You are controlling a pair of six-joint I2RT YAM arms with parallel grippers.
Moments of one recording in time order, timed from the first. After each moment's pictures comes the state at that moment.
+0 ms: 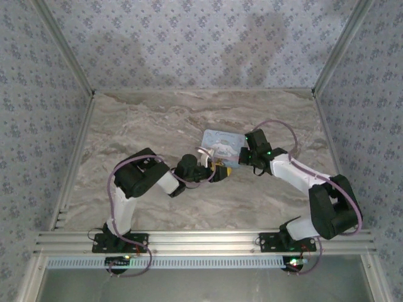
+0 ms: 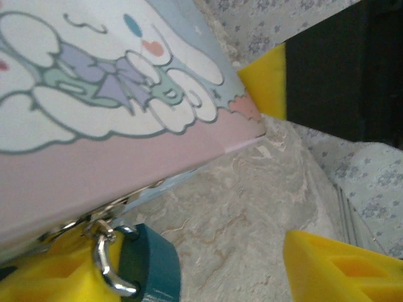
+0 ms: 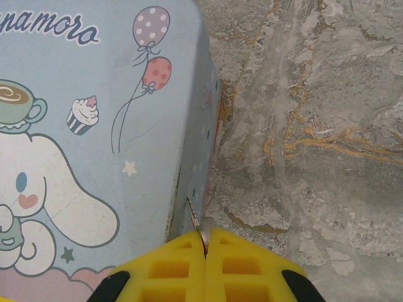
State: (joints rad) left arm -0.84 2.09 0.73 1.13 0.42 -0.76; right arm 0.43 1.41 0.80 -0.33 0.09 0.48
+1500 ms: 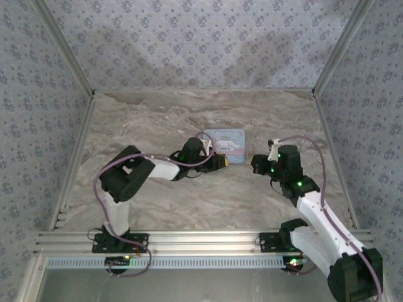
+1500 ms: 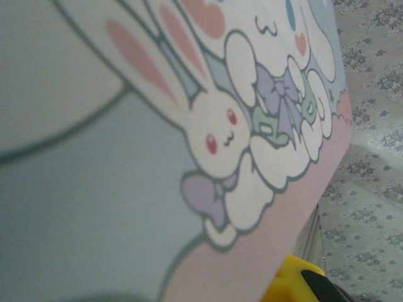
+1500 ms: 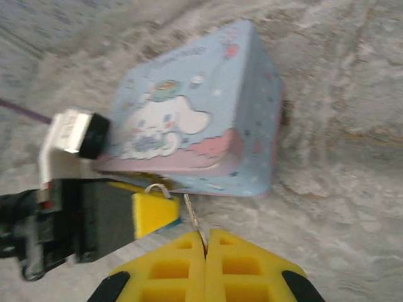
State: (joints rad) left arm -0.78 1.94 0.94 0.50 0.50 -1.00; right arm 0.26 0.81 0.51 -0.24 -0.30 0.51
